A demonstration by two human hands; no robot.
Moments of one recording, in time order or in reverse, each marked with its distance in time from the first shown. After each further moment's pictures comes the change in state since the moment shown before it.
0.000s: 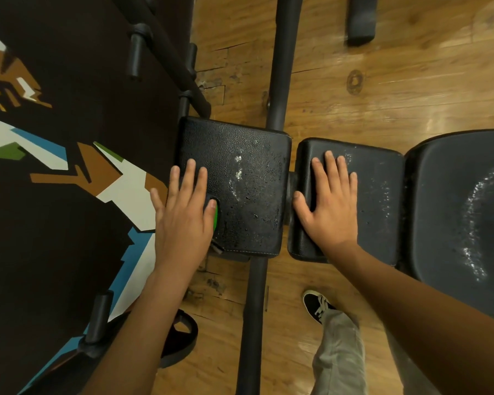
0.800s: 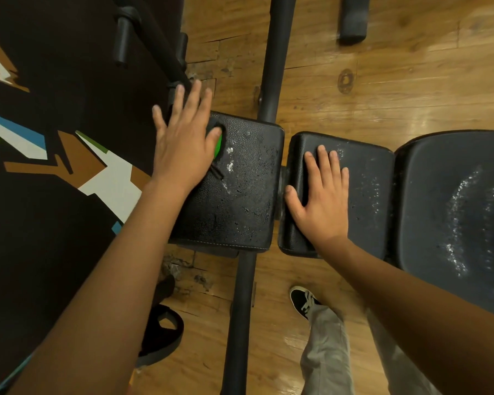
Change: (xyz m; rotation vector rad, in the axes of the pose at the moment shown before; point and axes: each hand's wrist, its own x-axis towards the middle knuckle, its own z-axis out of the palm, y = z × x) left_hand 0.109 0.018 -0.023 -0.029 0.033 0.090; right_hand 0.001 0.001 0.000 0.005 0.009 -0.008
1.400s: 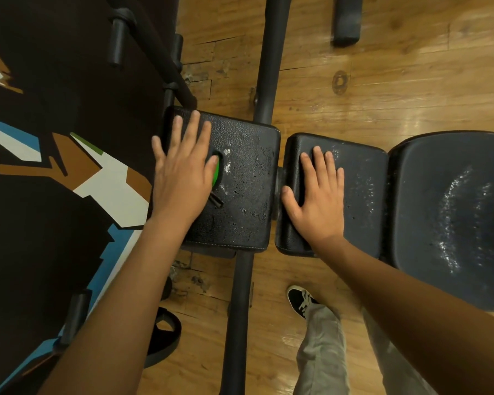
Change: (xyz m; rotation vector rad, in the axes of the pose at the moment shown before) left_hand -0.042 0.003 0.013 0.016 0.011 0.007; right_hand 0.001 -0.001 -0.002 -0.004 -0.017 0.003
